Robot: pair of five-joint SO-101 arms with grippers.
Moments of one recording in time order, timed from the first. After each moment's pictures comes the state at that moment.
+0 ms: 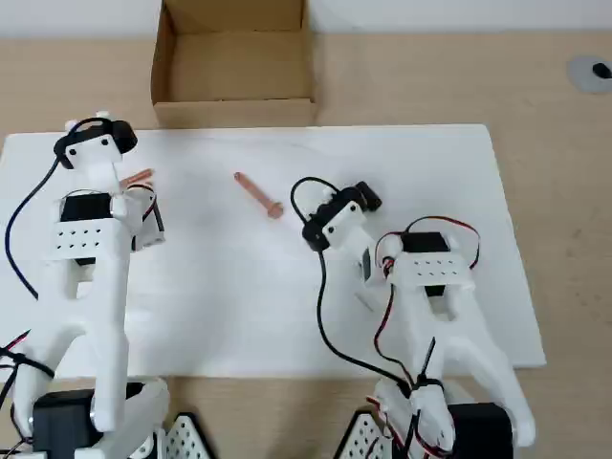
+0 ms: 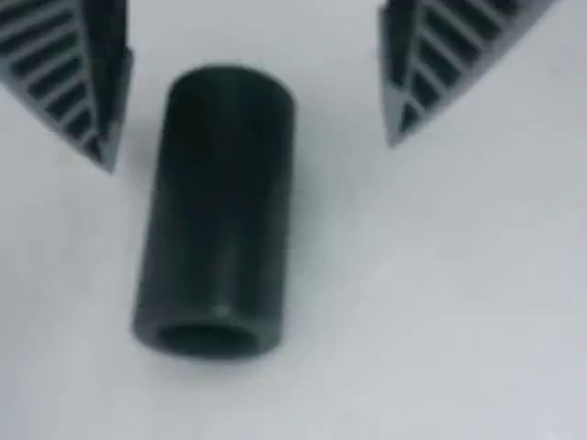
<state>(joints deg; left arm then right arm) -8.8 -20.7 37.1 62.0 1.0 -6.9 -25.2 56.8 61.0 31.3</state>
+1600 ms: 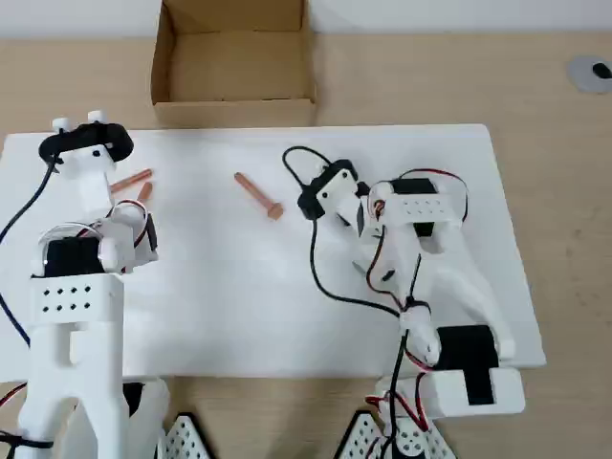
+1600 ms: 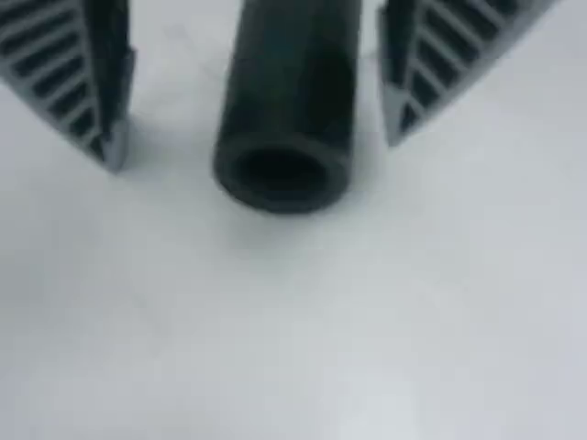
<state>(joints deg) -8.8 -41.6 44.7 63.3 -4.8 -7.1 -1.5 33.3 68.5 32.7</state>
